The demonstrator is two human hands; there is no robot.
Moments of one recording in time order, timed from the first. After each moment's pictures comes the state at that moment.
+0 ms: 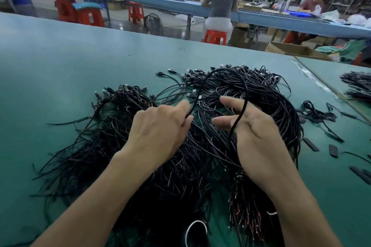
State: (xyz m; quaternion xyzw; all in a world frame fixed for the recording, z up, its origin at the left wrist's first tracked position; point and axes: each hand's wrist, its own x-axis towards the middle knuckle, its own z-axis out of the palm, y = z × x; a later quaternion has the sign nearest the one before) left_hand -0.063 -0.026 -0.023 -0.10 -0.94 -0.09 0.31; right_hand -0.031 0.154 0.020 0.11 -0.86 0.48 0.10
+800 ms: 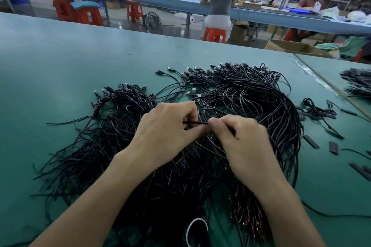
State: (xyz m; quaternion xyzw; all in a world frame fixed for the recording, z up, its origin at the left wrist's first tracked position) left_hand -0.052 -0.021 -0.009 -0.12 -0.92 -0.30 0.21; right_hand -0.042 0.152 -0.002 0.14 -0.89 0.42 0.11
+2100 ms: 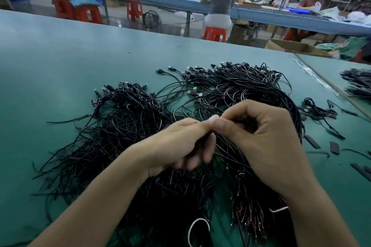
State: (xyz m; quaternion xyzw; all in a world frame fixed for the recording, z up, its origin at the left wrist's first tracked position) left_hand -0.039 -0.012 0.005 -0.12 -0.75 -0.61 -0.21; right_hand -0.032 0.159 0.023 0.23 -0.81 0.53 0.14
